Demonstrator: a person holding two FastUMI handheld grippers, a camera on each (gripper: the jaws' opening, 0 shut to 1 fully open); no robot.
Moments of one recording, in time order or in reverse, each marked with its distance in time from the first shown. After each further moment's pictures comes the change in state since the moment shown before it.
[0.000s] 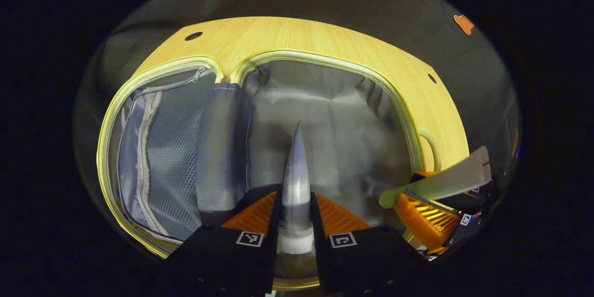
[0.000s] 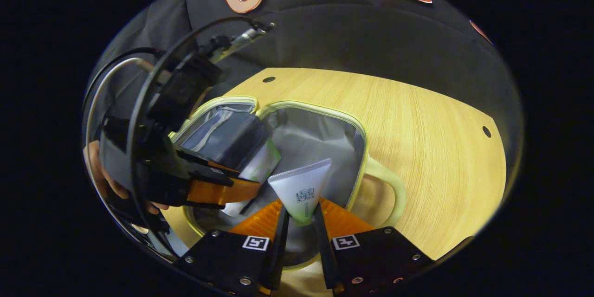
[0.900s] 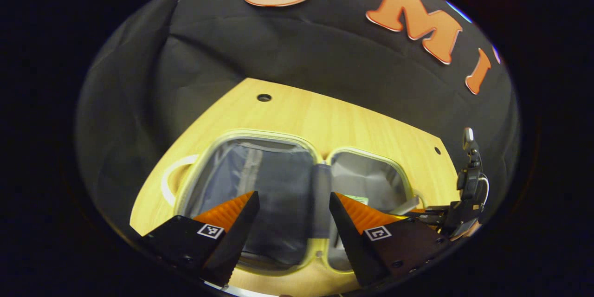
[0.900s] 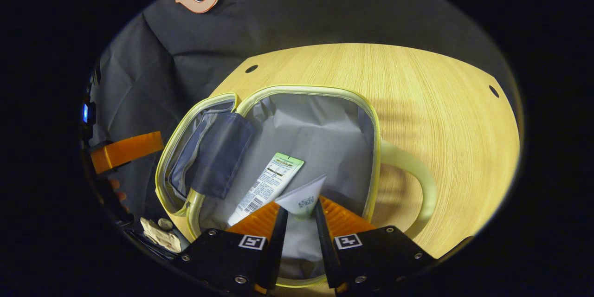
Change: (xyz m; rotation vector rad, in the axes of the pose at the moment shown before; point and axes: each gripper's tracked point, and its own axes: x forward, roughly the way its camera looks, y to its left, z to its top) left arm -0.129 0.126 0.055 -0.170 -0.432 0.134; right arm 0.004 -0.013 -0.006 0.206 0.143 0.035
